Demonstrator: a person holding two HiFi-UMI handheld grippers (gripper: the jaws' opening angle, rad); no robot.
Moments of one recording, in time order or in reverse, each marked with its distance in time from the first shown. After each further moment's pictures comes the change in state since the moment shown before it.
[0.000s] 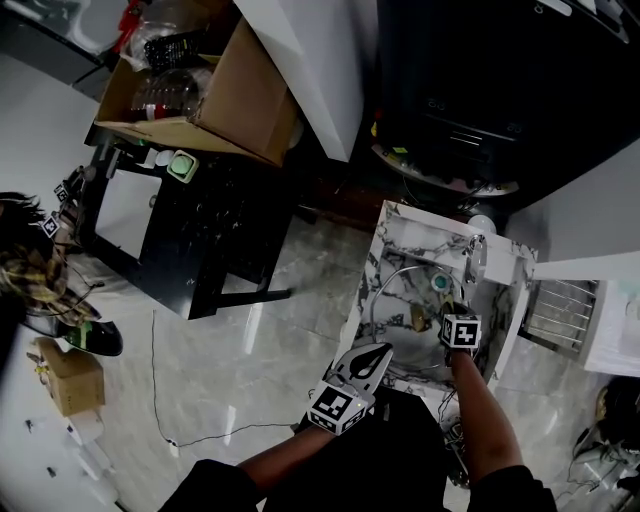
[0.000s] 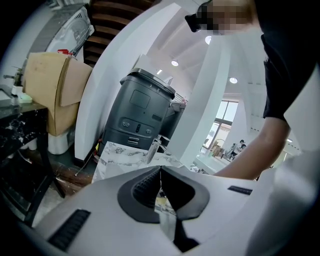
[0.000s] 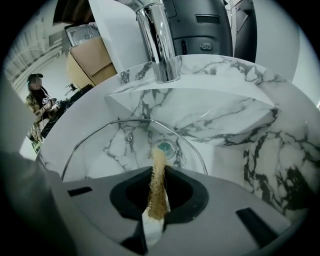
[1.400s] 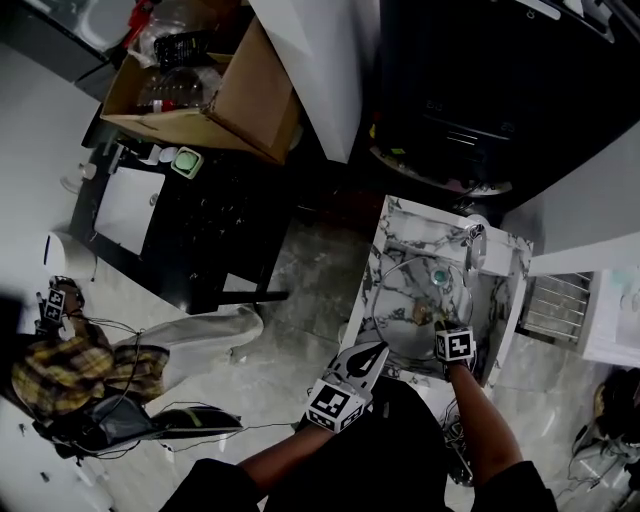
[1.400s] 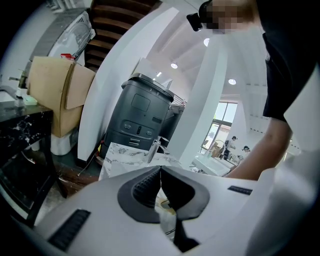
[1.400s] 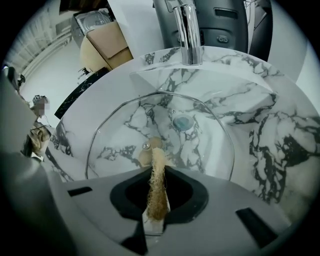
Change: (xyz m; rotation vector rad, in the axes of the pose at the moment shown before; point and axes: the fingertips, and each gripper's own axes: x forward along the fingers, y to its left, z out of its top) left arm -0.032 -0.002 -0.006 0.008 -0.025 0.003; right arm -0.030 0.041 -0.063 -0.108 0.140 0.070
